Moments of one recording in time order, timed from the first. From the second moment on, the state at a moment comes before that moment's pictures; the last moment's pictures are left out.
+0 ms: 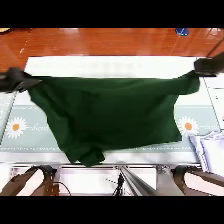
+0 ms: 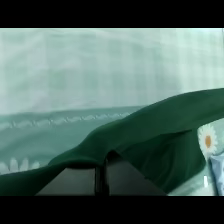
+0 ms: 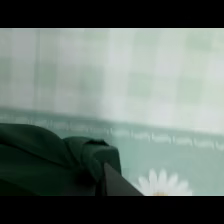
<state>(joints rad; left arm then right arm) 0.29 -0.97 1.10 0.75 -1.30 -1.30 -0.09 -1.34 1.61 -1.44 1.52 1.46</state>
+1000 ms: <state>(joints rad) 0.19 -1.47 1.27 0.77 -1.17 -1.14 -0.10 -1.62 1.72 -1.50 1.33 1.44</state>
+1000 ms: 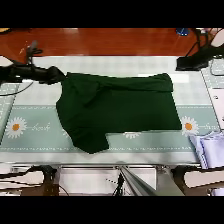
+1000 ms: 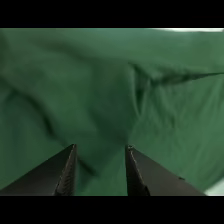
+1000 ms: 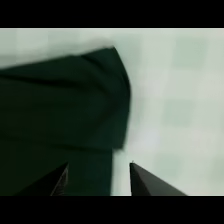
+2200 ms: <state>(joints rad) 0.33 -1.26 0.55 0.85 -1.24 -1.22 -0.51 -1.31 1.18 -1.14 1.45 1.28</state>
